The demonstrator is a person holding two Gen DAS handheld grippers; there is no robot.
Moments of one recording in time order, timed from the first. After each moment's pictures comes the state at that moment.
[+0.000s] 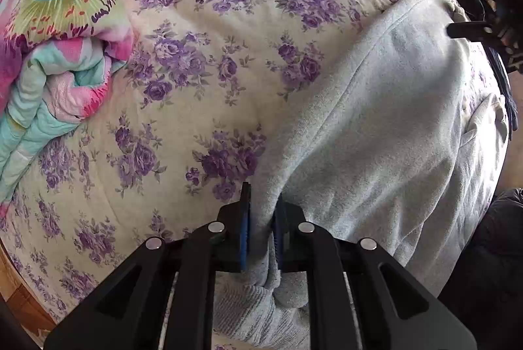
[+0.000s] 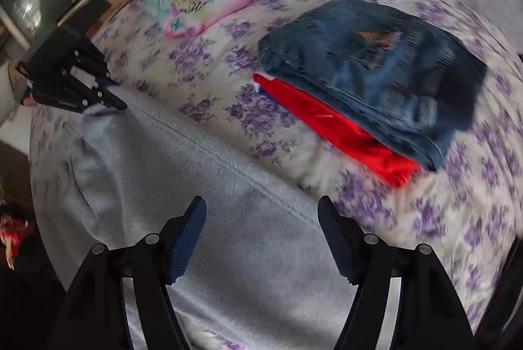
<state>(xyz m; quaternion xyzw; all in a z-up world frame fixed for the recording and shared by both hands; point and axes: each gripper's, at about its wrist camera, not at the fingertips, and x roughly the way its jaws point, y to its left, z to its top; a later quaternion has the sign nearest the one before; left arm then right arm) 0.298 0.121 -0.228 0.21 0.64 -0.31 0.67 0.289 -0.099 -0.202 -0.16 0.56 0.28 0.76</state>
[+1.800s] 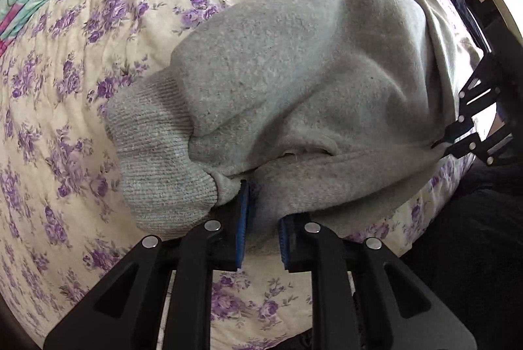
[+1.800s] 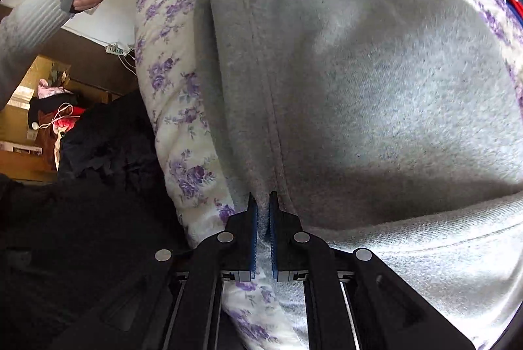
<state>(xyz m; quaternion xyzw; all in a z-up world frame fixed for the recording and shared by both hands) 0.066 0.188 -0.231 0.14 0.65 -0.26 0.70 0.018 0.009 -0.256 -0.17 0.65 0.43 0.60</state>
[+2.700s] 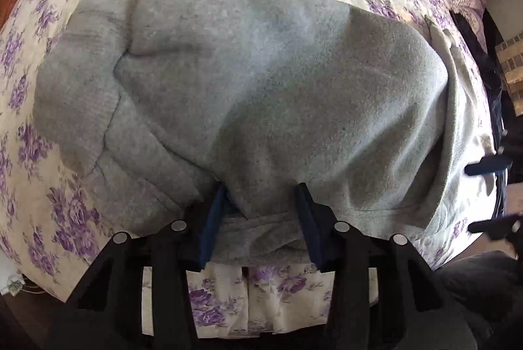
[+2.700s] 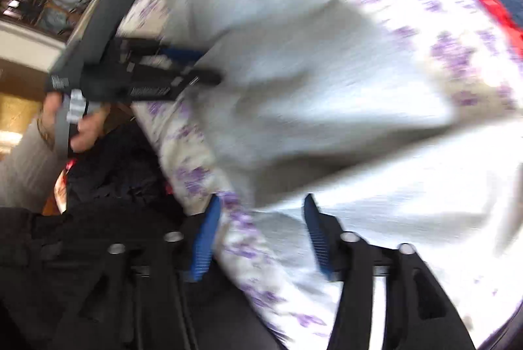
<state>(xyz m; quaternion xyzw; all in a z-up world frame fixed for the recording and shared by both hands) 0.027 0.149 -0.247 -0.05 0.64 -0.10 0.76 0.023 -0.041 -0.175 -0.13 0.66 0.35 0.65</state>
